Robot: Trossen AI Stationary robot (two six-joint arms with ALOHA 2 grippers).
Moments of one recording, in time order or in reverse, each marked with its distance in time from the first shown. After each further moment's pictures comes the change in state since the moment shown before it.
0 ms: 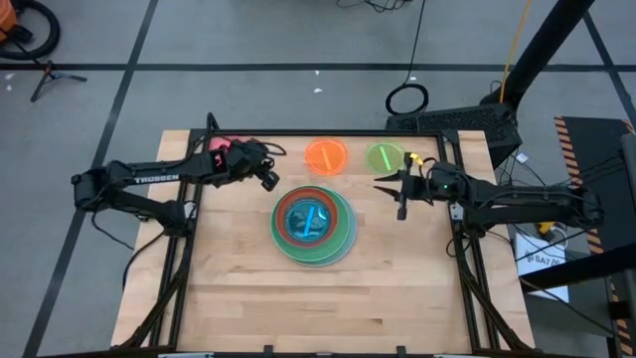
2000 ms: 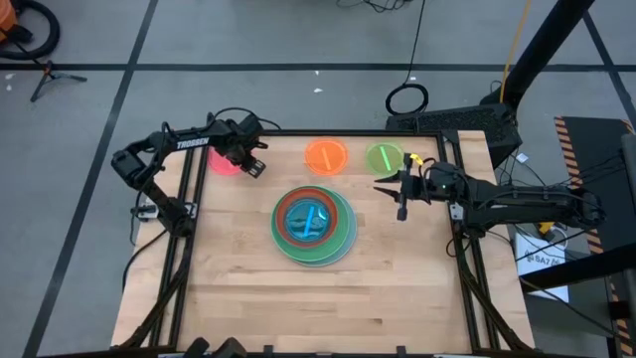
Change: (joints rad) left arm 0.464 0.398 0.130 -0.330 0.288 0.171; right arm -0.002 0.002 0.000 -0.040 0.001 0.035
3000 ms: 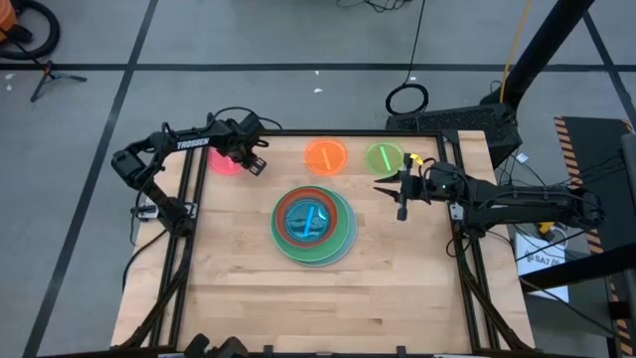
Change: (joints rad) left arm -0.006 0.000 0.000 0.049 -0.066 0.006; right arm 0.000 0.000 0.000 0.000 0.000 0.000
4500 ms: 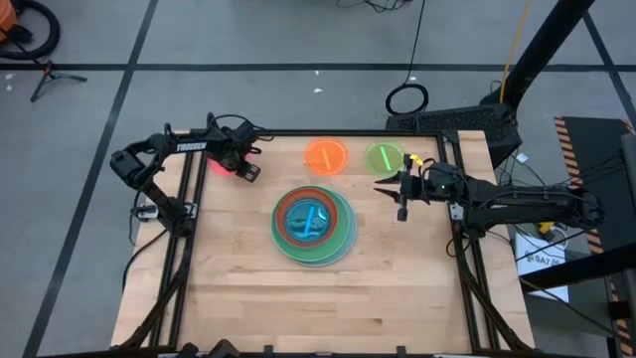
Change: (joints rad) left arm 0.044 -0.002 -0.124 0.034 0.035 -0.084; right arm 0.000 0.000 0.000 -0.024 0.000 0.015
